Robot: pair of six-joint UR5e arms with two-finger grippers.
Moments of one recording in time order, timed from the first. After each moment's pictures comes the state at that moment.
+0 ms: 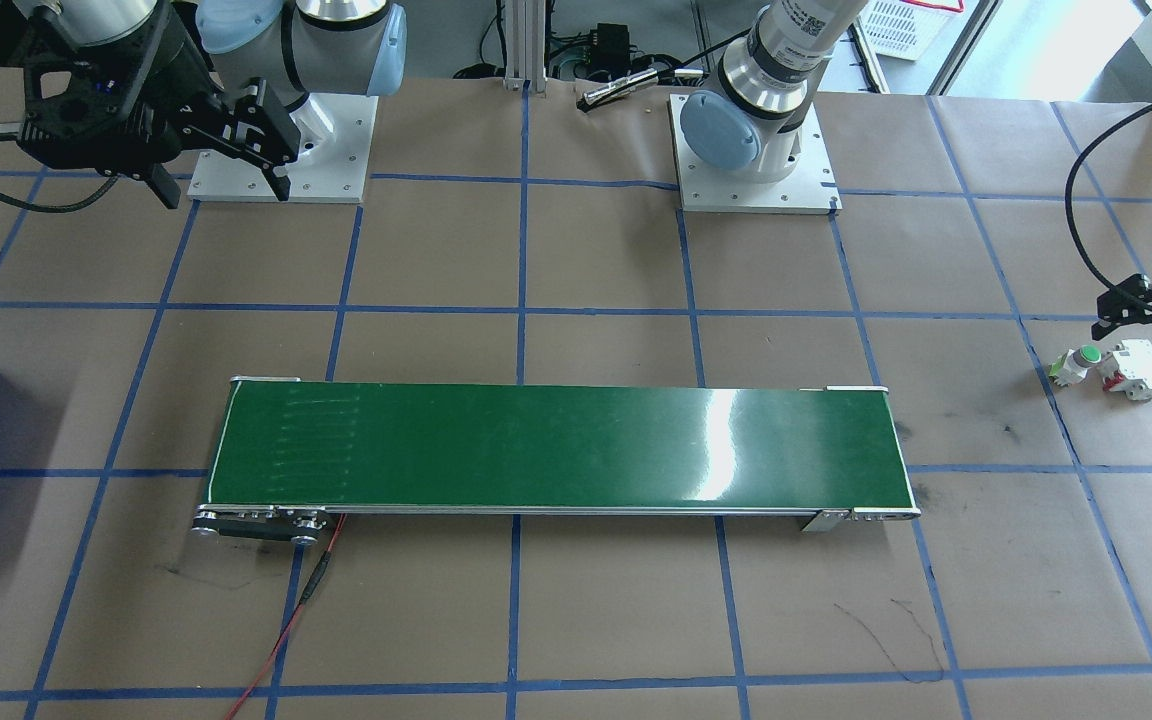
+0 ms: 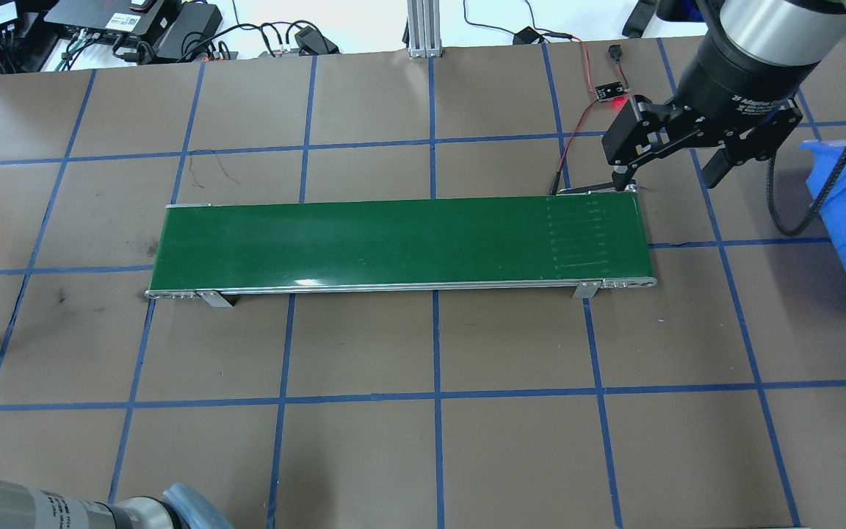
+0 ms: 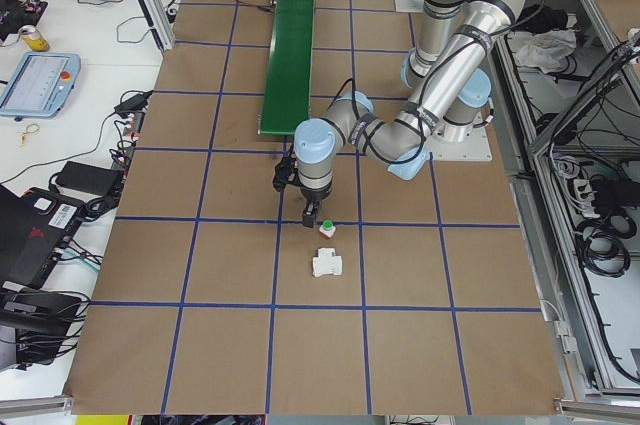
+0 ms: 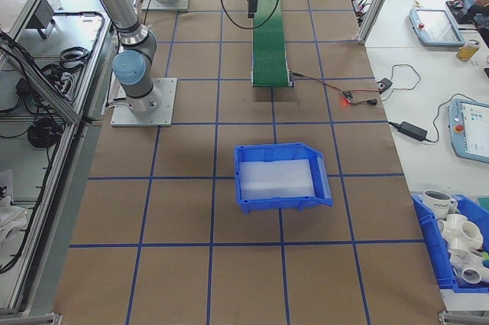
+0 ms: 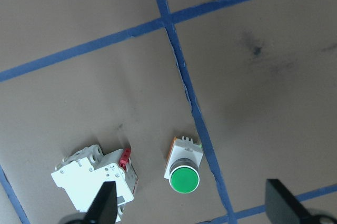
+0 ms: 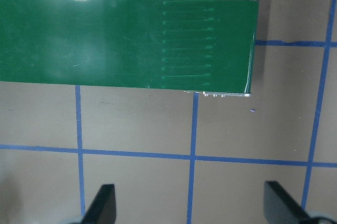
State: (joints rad) left arm -0.67 -1.85 -1.78 -1.09 1.62 1.20; right arm 1.53 -1.65 1.56 -1.44 -1.49 -0.08
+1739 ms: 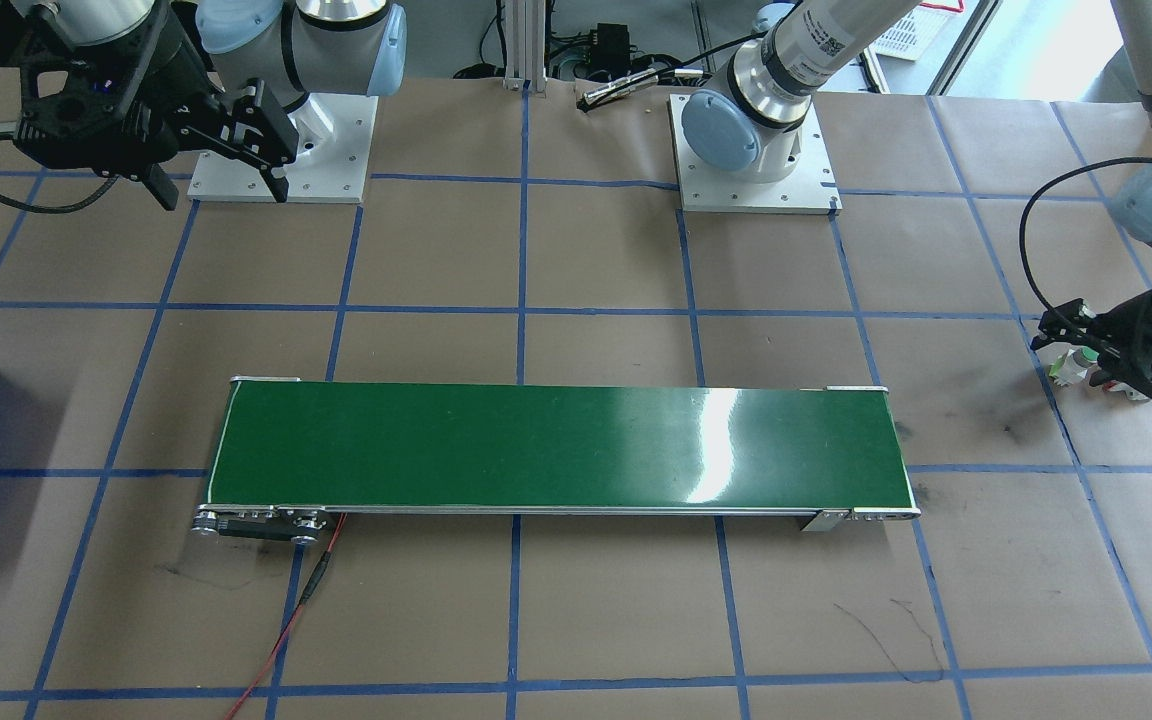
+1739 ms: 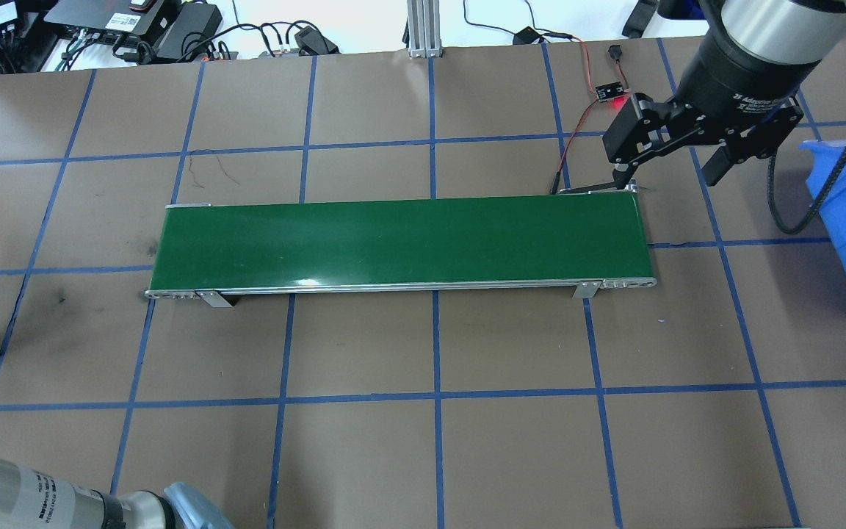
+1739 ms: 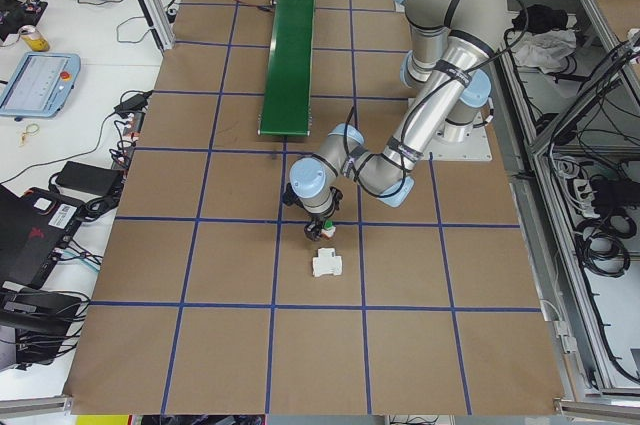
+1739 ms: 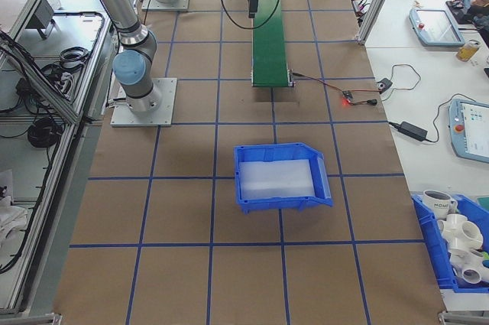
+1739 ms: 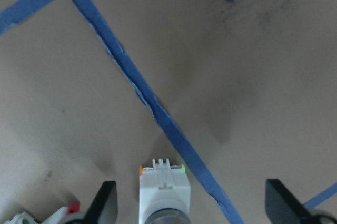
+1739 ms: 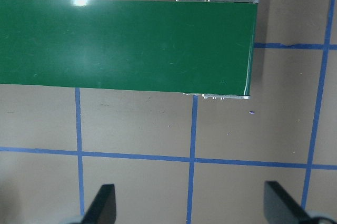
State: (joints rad) left arm -0.66 -2.00 -1.83 -1.05 1.69 1.46; right arm 1.53 -1.65 1.56 -1.44 -1.49 -0.08
